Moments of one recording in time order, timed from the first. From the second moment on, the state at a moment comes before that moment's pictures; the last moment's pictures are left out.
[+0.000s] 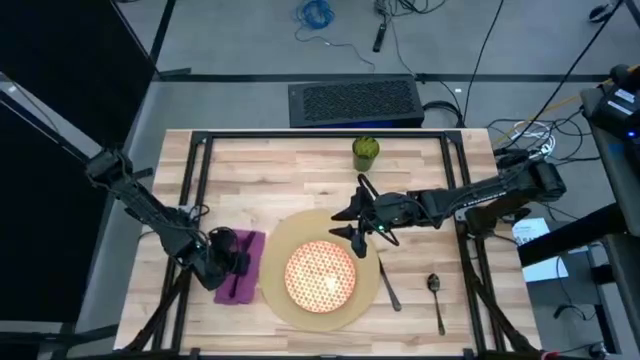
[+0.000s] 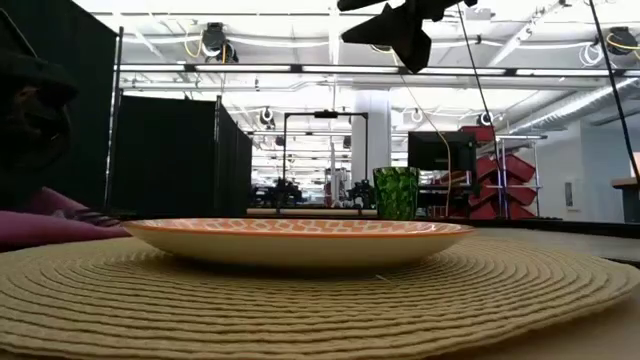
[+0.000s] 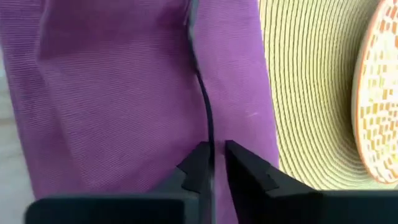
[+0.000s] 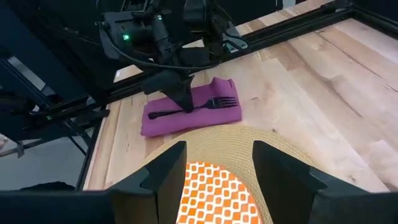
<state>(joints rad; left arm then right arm) -0.78 1.13 0.40 -0.44 -0.37 -2.03 0.17 1.40 0.98 0.02 0.15 0.41</state>
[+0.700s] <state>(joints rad) -0.78 0.76 0.54 -0.85 -0.70 -1.88 0.17 1.37 0.97 -0.07 0.16 0.41</state>
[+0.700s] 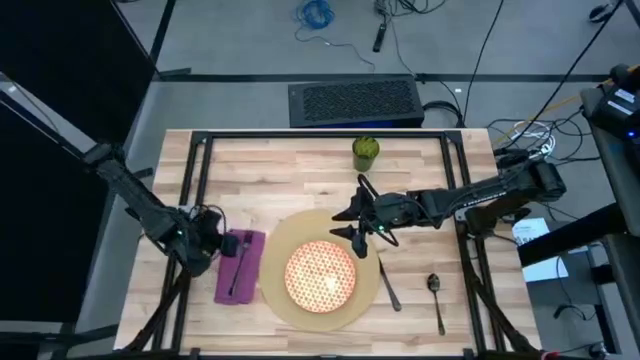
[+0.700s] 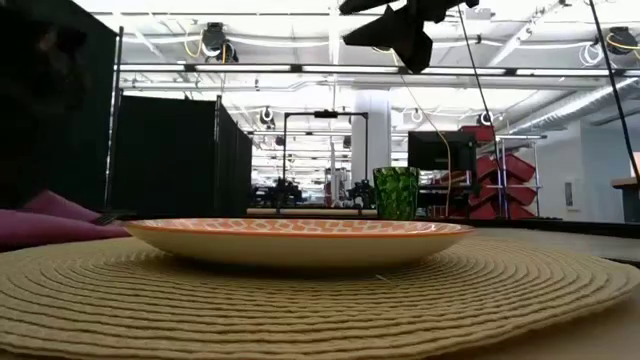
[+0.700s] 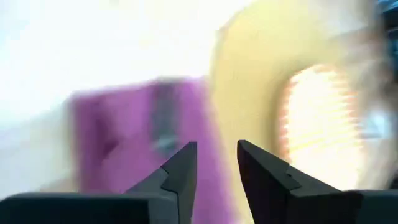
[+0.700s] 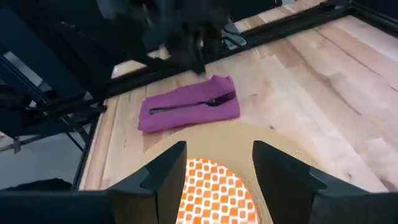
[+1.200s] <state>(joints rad) -0.78 0.70 0.64 -0.16 -1.08 -0.39 0.33 1.14 0.98 -0.71 0.42 1.04</state>
